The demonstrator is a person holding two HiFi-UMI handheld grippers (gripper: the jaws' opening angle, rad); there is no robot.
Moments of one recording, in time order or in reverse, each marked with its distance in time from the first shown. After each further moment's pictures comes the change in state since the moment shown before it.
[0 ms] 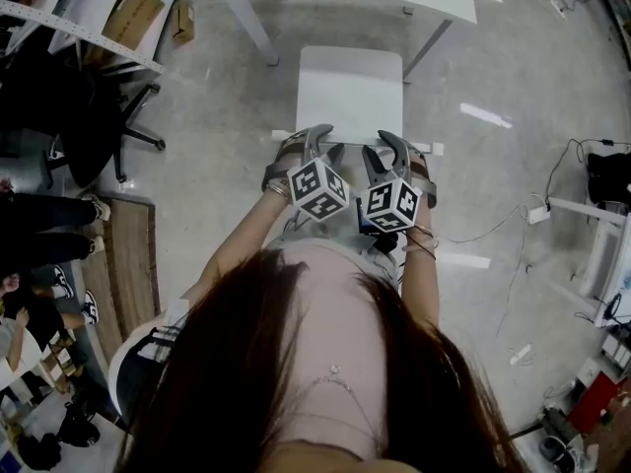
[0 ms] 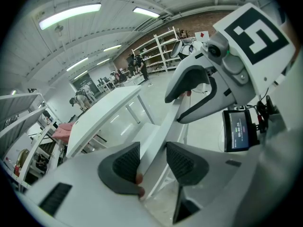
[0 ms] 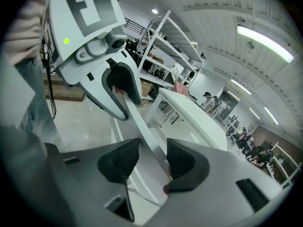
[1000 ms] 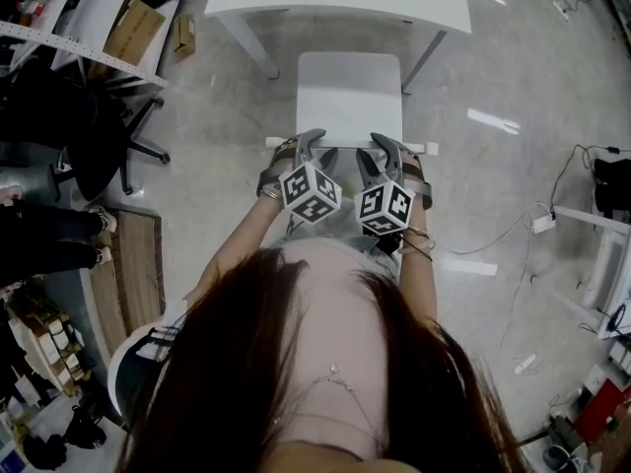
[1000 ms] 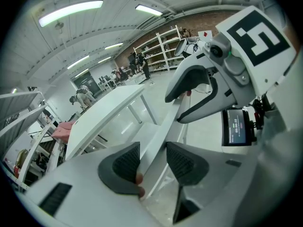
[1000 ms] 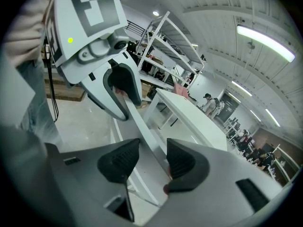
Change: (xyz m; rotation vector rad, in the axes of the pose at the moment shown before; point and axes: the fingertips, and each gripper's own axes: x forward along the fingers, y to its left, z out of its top) left arm 0.034 0.033 0.018 -0.020 0.019 0.006; right arm 0.033 -0.039 -0.001 -0.012 -0.027 0.009
